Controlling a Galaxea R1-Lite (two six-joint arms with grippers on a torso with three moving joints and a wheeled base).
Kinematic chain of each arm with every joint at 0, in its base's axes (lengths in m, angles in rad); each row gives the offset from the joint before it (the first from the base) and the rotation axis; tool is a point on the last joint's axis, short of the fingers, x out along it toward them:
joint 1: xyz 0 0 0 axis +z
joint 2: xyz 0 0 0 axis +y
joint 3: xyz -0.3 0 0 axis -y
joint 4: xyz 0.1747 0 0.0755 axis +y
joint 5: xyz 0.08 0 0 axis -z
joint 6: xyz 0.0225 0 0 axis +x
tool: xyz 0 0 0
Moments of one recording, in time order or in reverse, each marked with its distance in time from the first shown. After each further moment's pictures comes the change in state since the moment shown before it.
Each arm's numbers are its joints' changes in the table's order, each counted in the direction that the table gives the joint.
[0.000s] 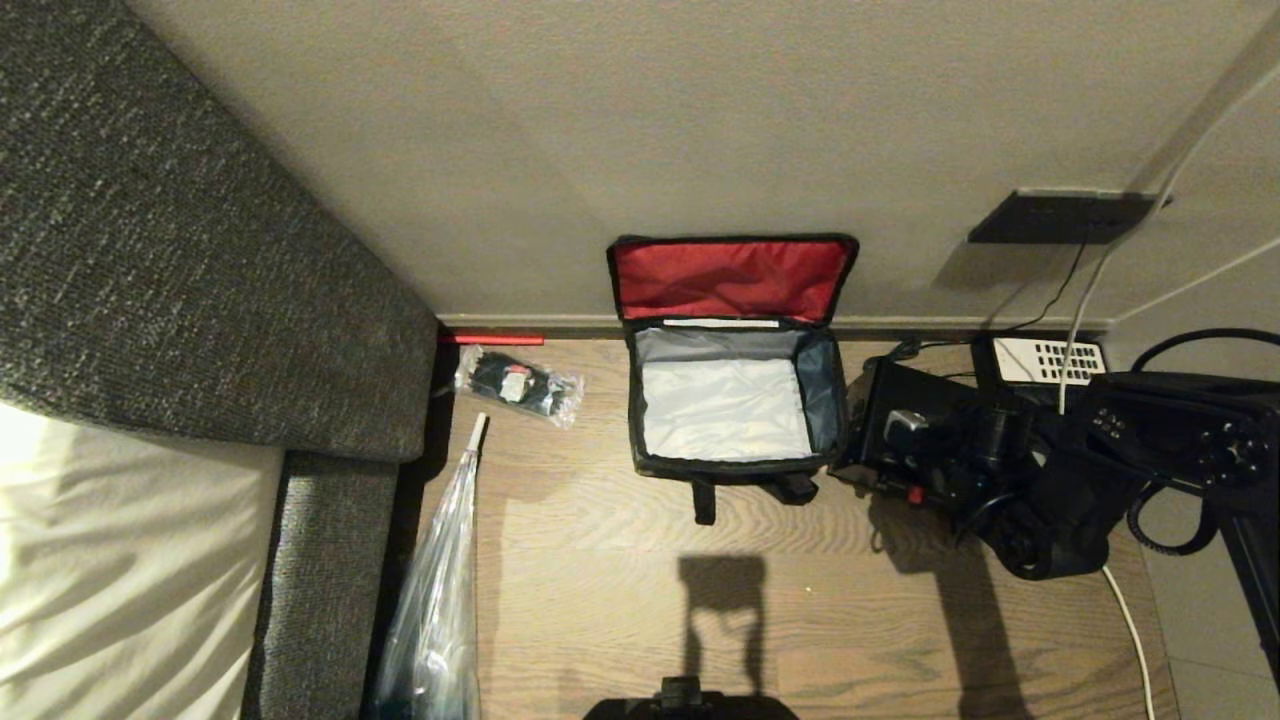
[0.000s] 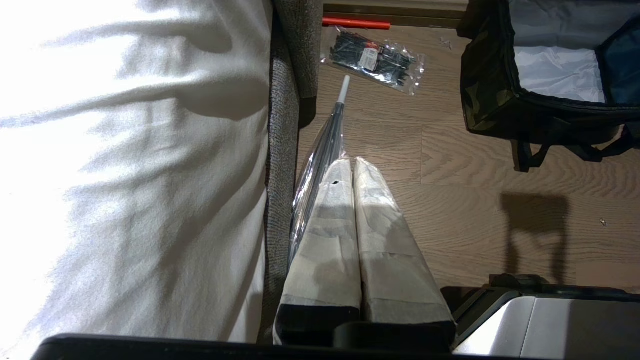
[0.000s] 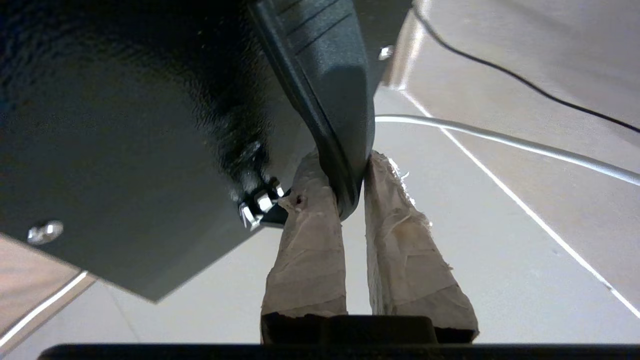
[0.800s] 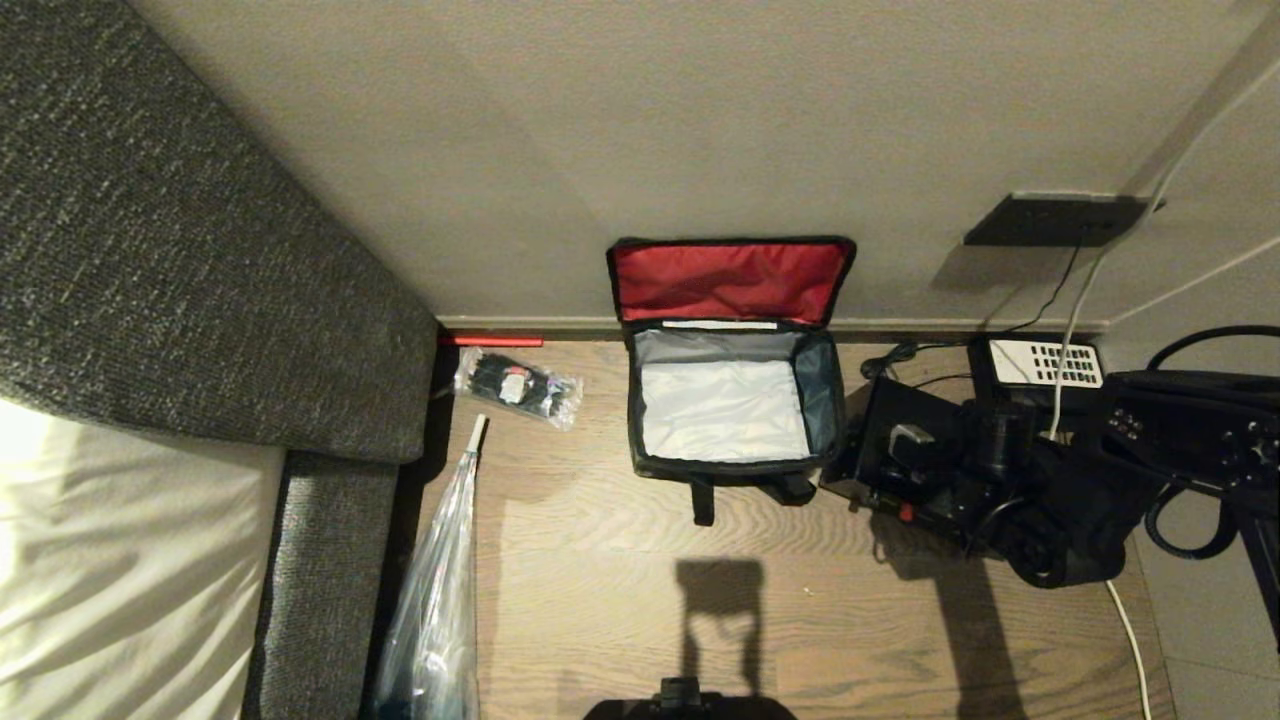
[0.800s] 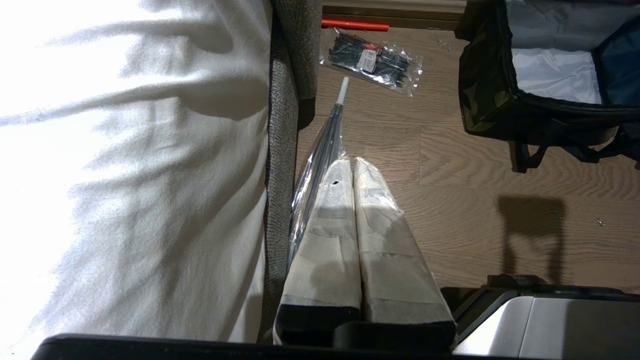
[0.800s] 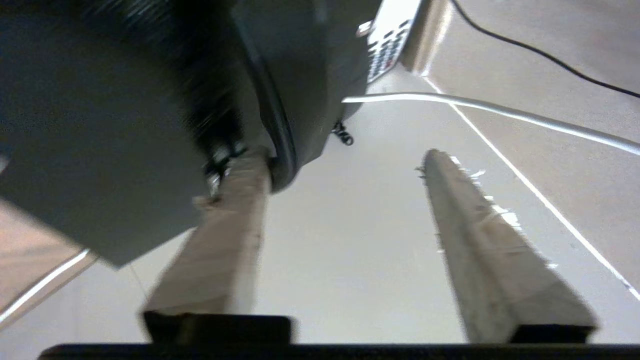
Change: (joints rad) left arm 0.000 0.000 0.000 -0.001 0.000 0.000; right arm 0.004 -0.022 -0.072 0.112 -0.006 0.065
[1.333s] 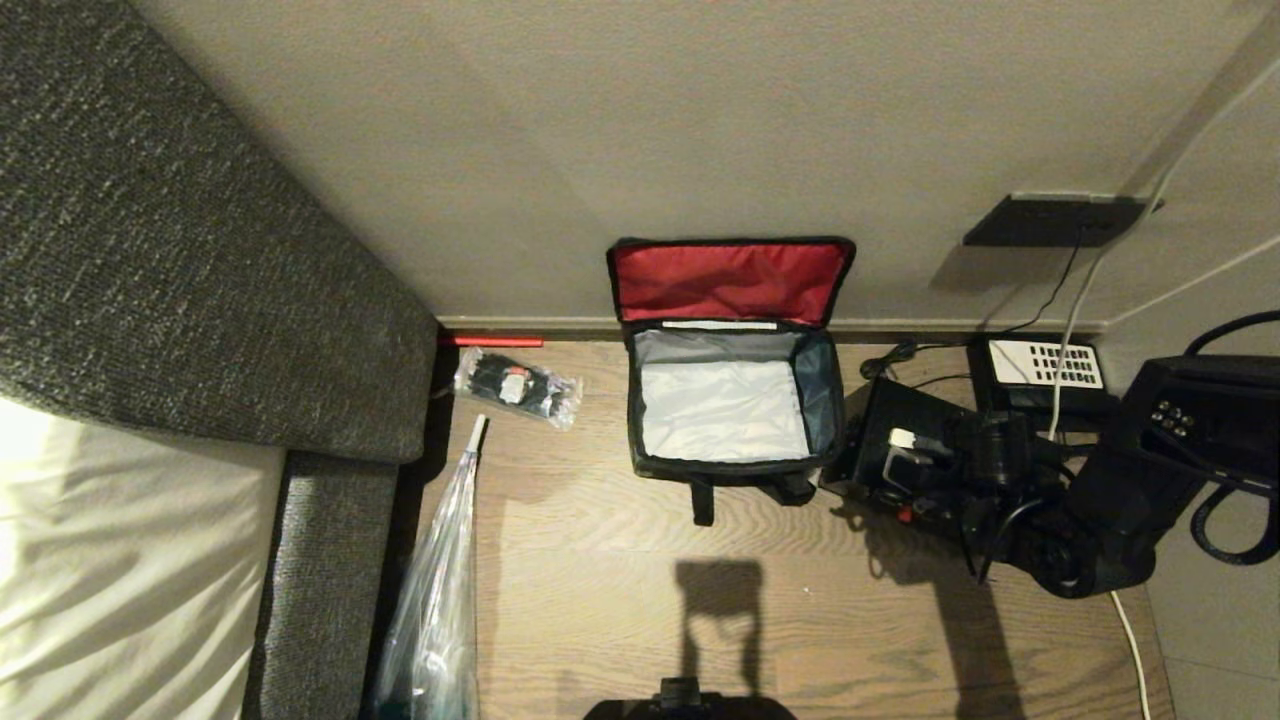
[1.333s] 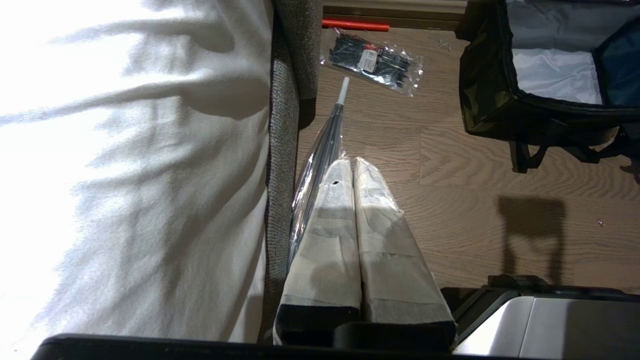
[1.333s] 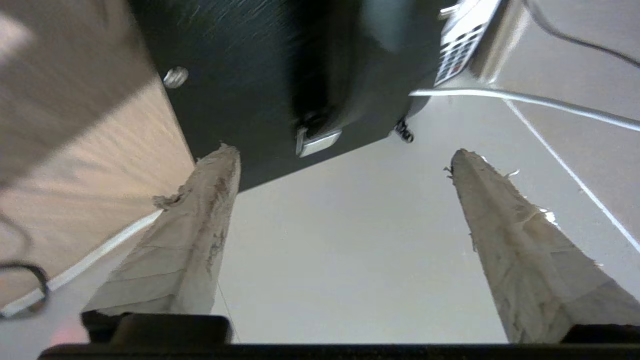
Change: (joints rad) left arm 0.000 0.000 0.000 0.000 0.000 0.000; right arm 0.062 -0.134 -0.094 0.255 -0.053 0.195
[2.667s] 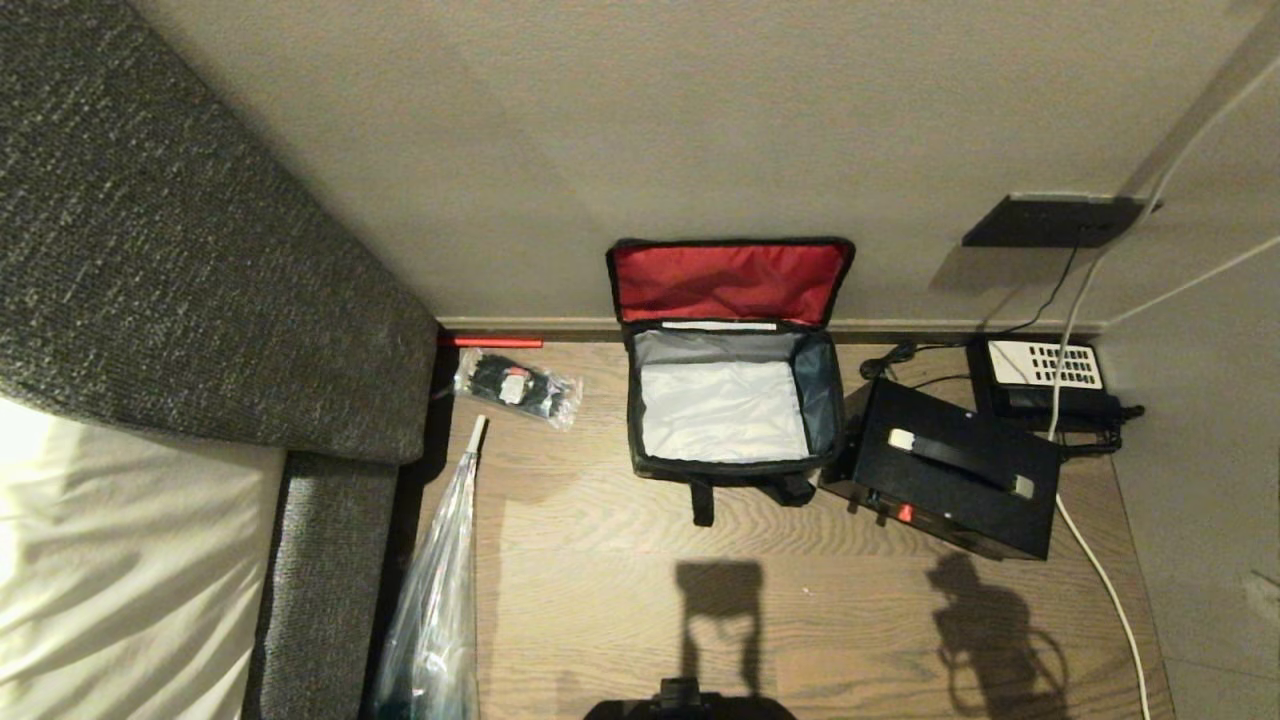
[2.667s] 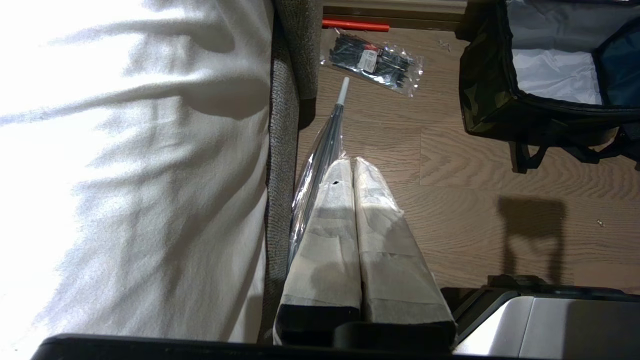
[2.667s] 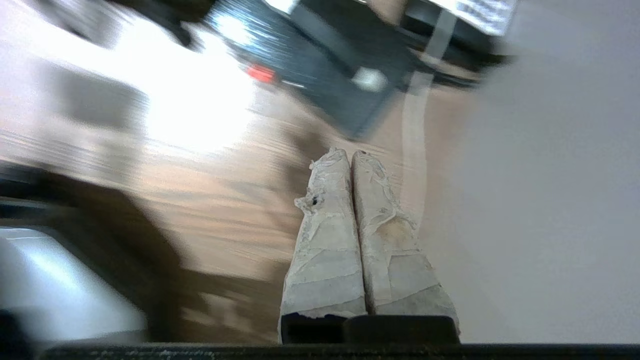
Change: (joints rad) left arm 0.000 0.000 0.000 0.001 0.001 0.000; right arm -0.034 -1.528 -0.531 0.774 -0.512 0.940
